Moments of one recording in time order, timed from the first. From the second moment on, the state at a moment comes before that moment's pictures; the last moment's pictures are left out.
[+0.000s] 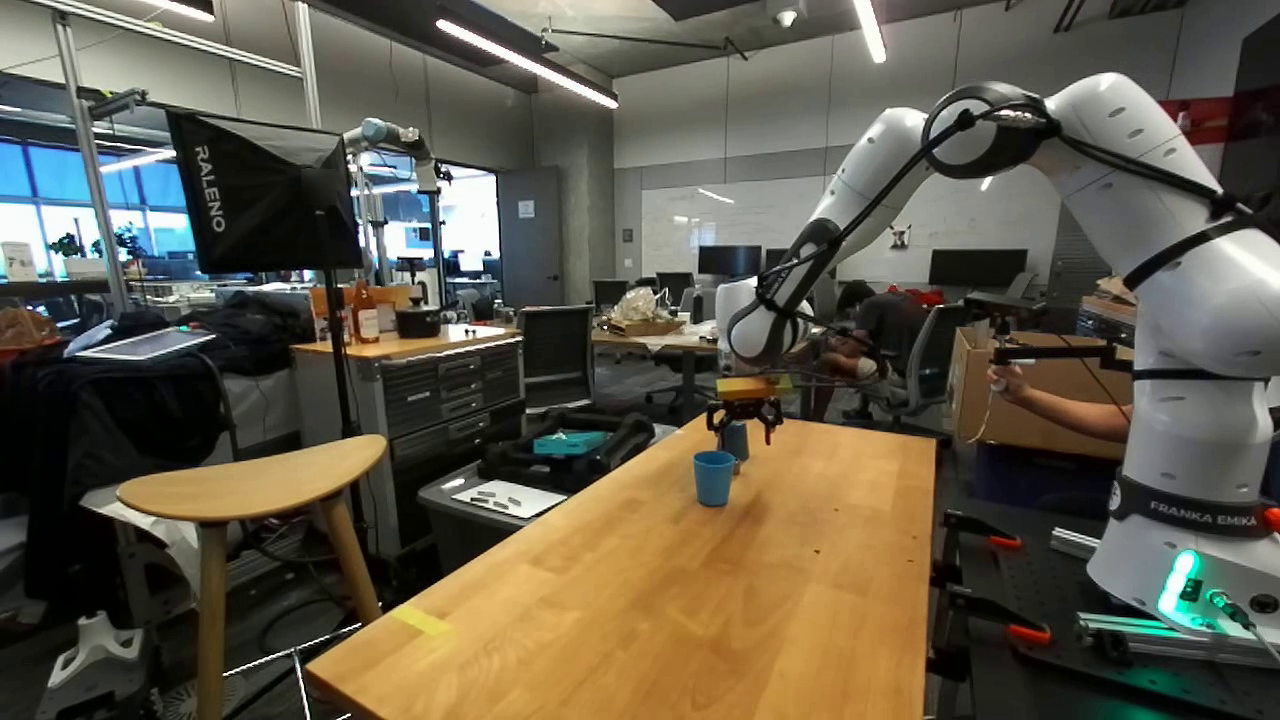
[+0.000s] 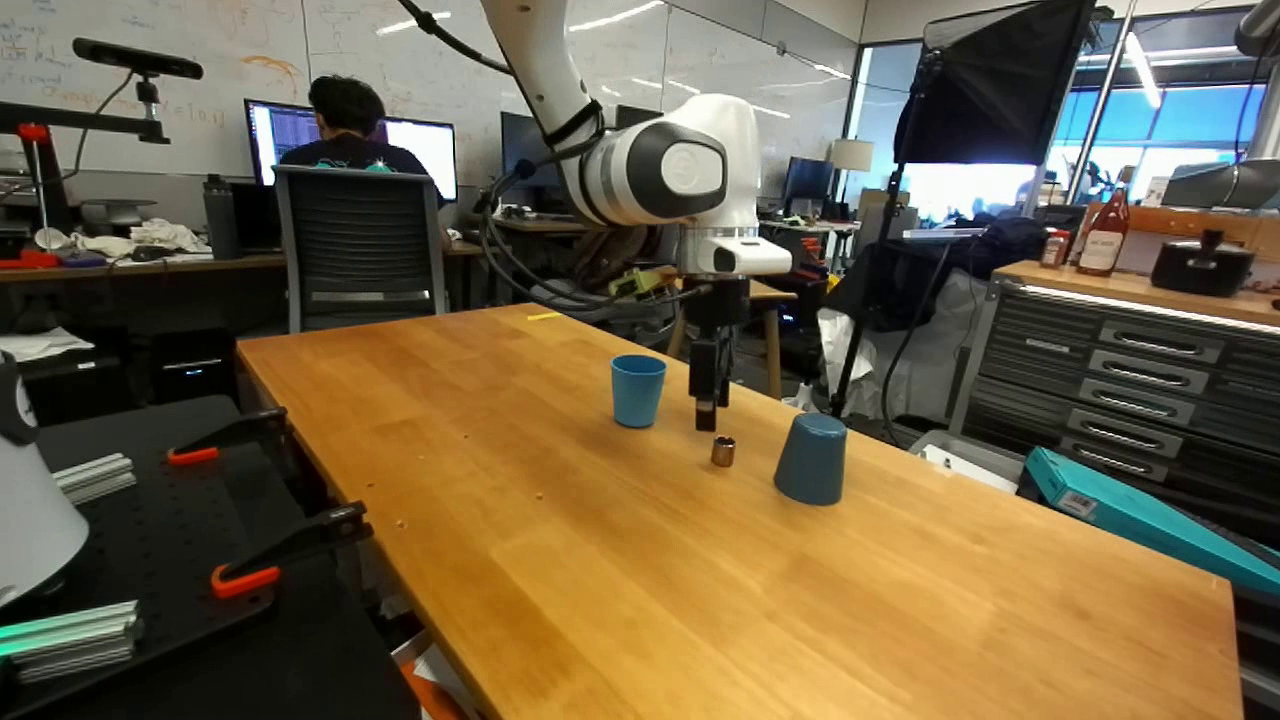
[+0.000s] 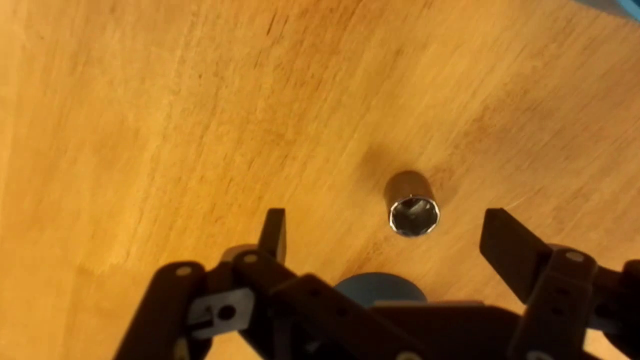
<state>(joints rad) 0.01 0.59 -0.27 -1.96 -0.05 2.55 0.89</state>
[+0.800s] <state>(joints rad) 0.02 0.72 -0.26 -1.89 -0.03 2.67 0.97</state>
